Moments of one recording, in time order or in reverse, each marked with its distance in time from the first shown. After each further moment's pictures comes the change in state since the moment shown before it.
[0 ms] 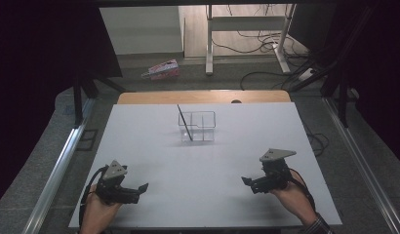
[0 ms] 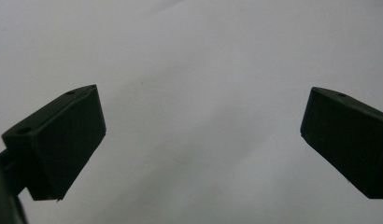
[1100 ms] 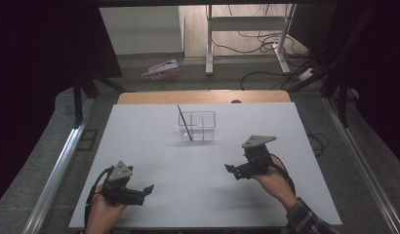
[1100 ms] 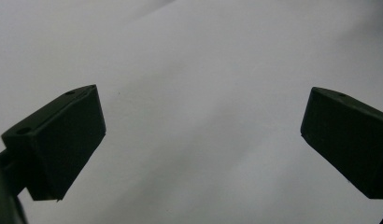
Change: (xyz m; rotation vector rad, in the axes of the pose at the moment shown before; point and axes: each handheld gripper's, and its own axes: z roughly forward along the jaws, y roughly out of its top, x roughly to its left) left arm -0.011 0.004 0.006 -0.012 -0.036 0.019; right arm 0.007 0.047 0.034 -0.048 0.050 -0.037
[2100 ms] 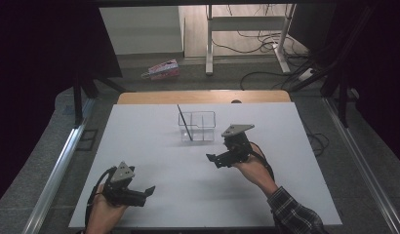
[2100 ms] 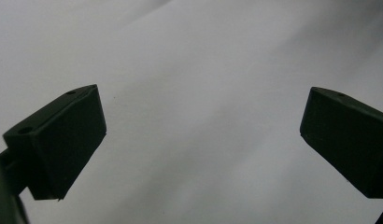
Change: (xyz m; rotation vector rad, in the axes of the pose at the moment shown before) left arm -0.006 0.002 0.000 0.007 0.001 0.035; right arm 0.012 0.045 0.040 -0.034 0.041 -0.038
